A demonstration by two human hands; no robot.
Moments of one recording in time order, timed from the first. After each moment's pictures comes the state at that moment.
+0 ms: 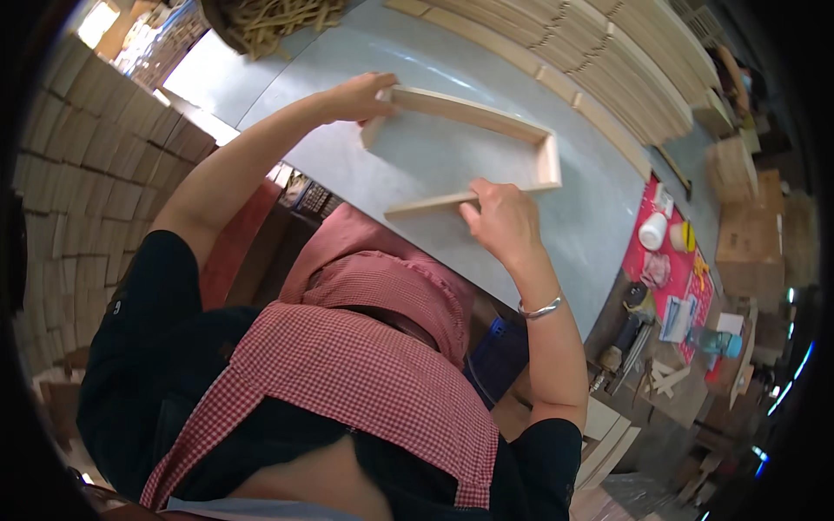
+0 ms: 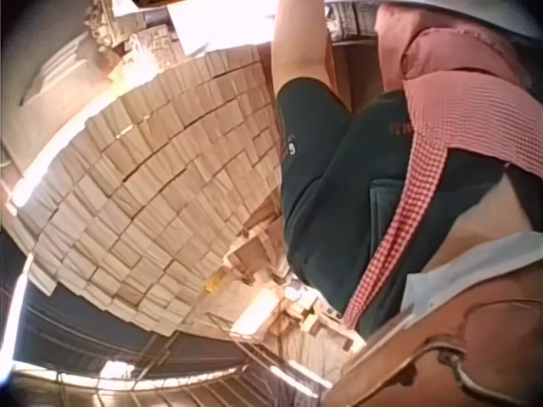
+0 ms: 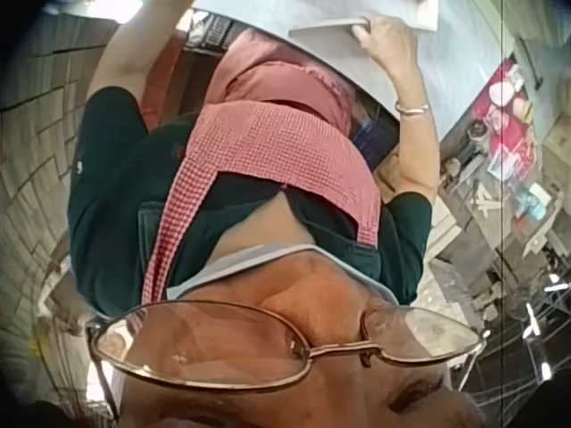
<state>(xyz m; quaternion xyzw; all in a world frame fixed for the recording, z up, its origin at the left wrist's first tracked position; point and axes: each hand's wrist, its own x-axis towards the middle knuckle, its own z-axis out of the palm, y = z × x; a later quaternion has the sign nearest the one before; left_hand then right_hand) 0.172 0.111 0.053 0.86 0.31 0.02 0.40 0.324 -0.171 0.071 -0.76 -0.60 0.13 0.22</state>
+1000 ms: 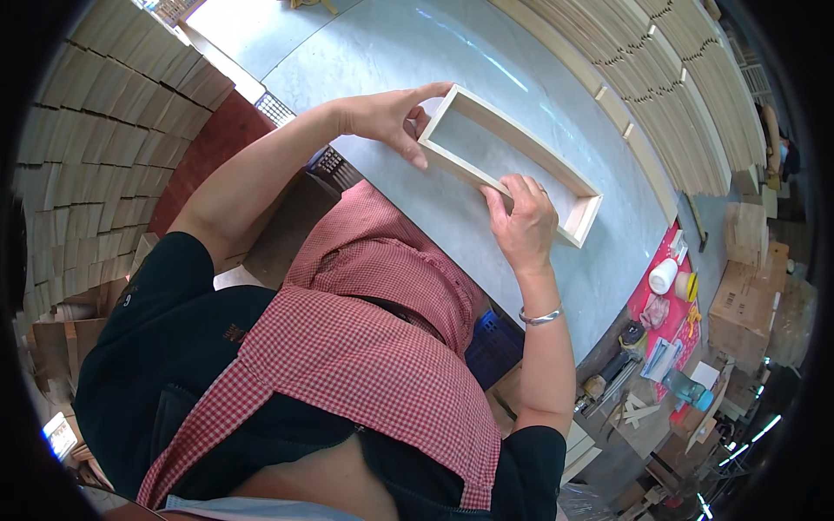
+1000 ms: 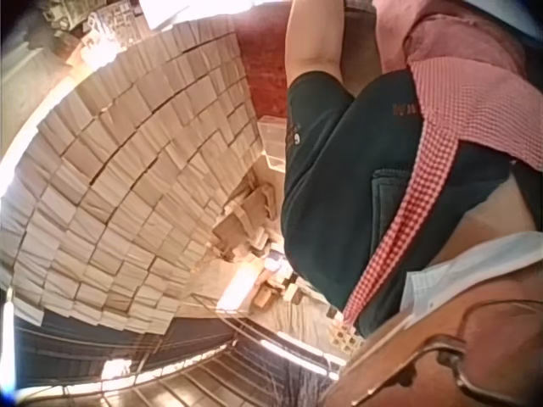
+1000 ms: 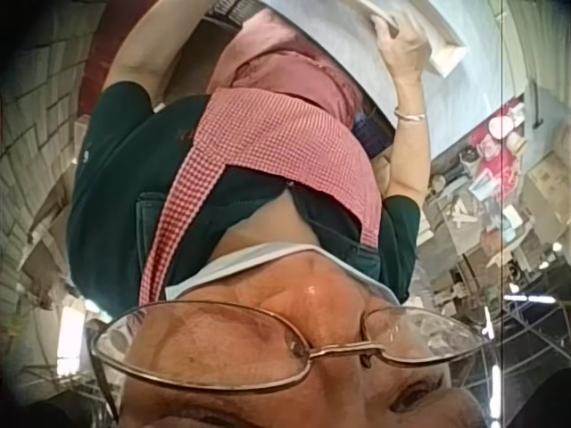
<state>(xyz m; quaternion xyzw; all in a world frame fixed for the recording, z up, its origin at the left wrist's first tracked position) 0.122 0.084 0.021 0.78 0.18 0.09 0.60 0.308 -0.139 0.041 -0.73 -0.64 -0.01 0.25</state>
